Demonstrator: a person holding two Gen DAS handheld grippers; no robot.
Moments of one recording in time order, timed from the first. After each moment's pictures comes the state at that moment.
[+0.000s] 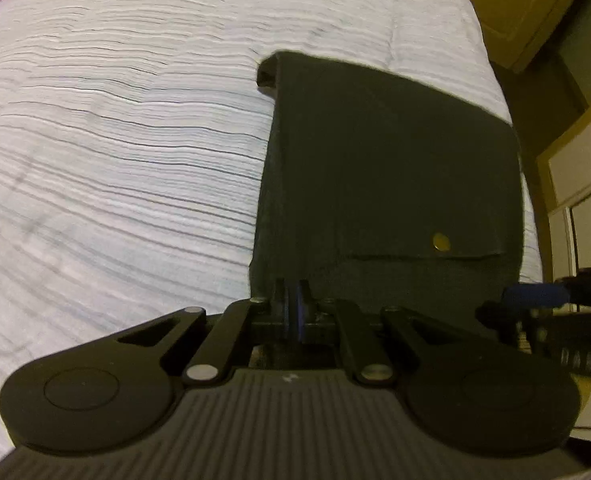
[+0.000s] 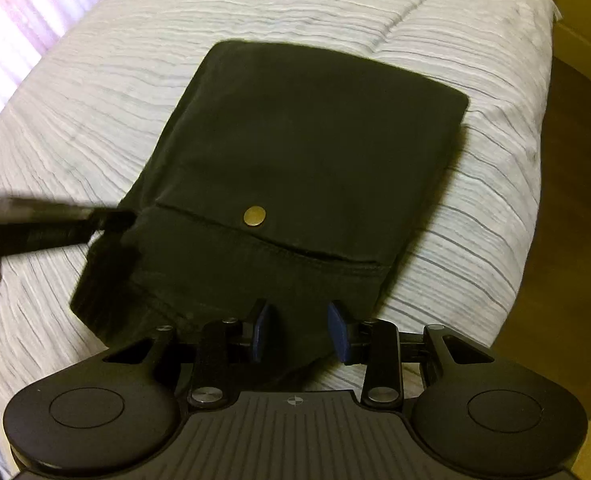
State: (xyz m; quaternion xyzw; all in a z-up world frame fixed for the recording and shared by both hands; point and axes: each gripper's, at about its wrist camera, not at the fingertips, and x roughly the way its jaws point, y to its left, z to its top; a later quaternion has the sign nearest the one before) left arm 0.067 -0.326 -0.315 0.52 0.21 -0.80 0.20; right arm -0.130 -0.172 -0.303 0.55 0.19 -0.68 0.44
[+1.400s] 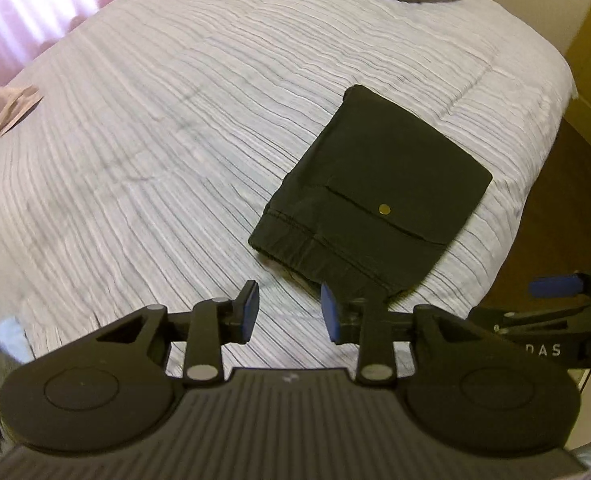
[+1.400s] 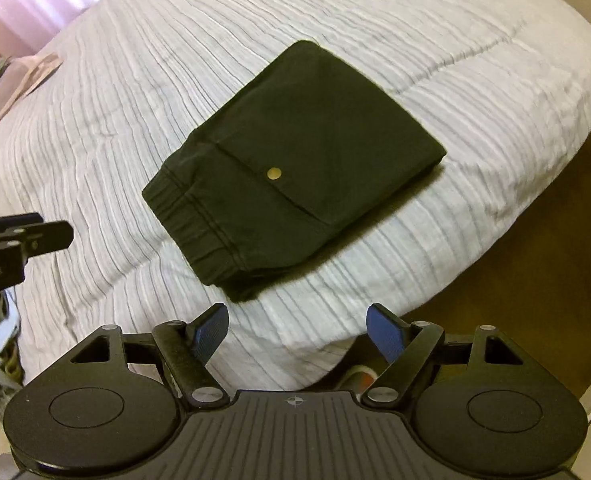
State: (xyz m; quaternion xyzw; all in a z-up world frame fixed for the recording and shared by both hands) left arm 0.073 -0.160 -0.163 0.49 0.27 -0.69 0.46; right arm -0.164 -0.131 -0.201 0.51 0.34 -0.56 0.56
